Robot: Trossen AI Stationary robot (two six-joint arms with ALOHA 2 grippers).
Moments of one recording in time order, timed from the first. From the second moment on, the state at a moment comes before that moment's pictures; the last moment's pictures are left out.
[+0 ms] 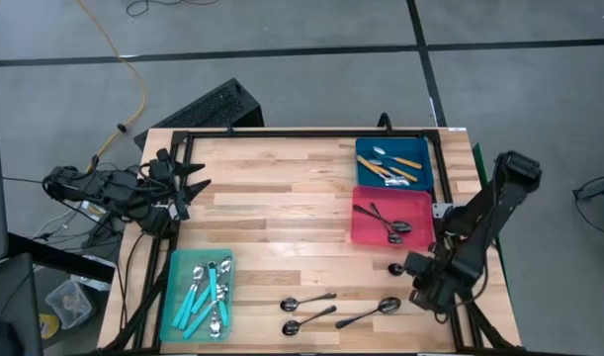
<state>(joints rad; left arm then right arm) -0.31 0.36 0.70 -0.57 -0.77 -0.17 0.97 1.31 0.75 -0.93 0.13 1.49</state>
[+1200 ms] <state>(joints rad) -0.31 0.36 0.70 -0.57 -0.77 -0.16 0.76 1.42 0.59 -0.72 0.00 1.12</state>
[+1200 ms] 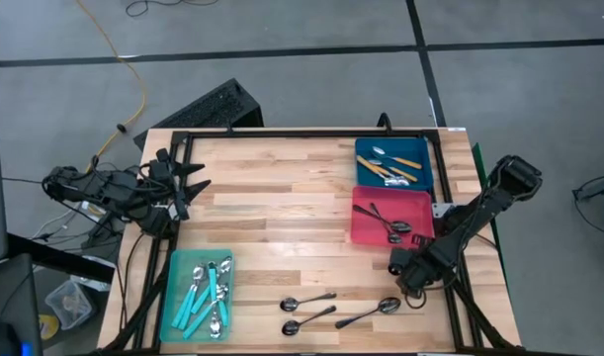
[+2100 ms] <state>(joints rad) -0.31 0.36 0.70 -0.59 -0.77 -0.17 0.72 1.42 0.79 -0.81 0.12 1.06</state>
